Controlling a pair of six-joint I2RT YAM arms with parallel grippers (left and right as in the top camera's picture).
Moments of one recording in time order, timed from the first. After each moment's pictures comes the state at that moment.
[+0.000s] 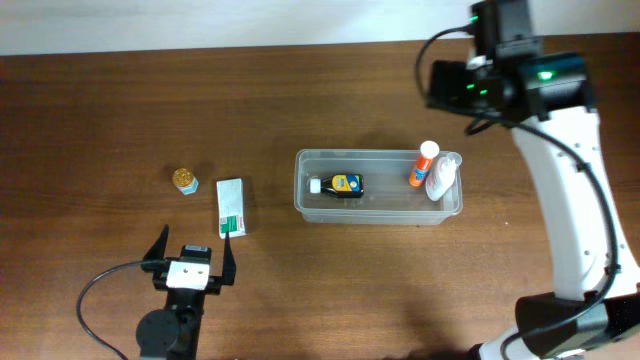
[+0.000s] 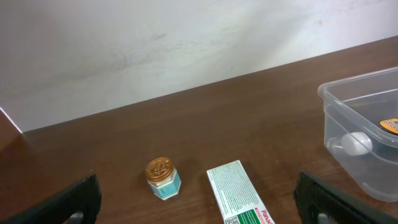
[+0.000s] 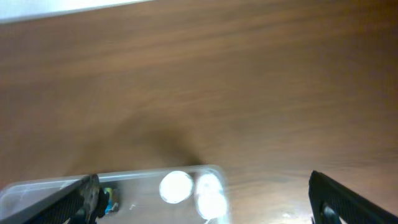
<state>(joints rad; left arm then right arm) -0.08 0.01 0.01 -0.08 -0.02 0.22 0.12 1.74 1.99 -1.23 0.18 0.26</state>
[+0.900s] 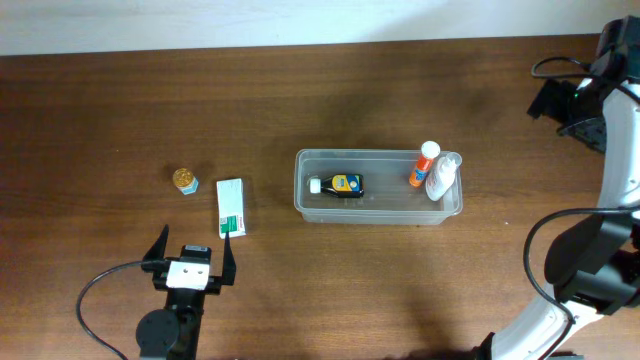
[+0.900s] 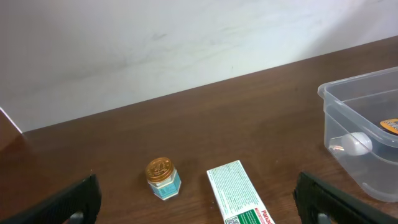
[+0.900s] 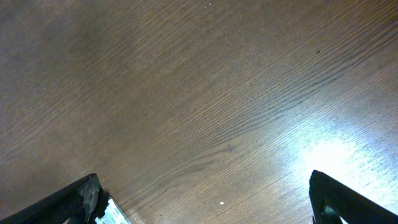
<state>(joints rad) -0.08 0.01 0.01 -0.08 -0.02 0.22 -0.37 1.98 1.98 -1.26 0.05 0.26</state>
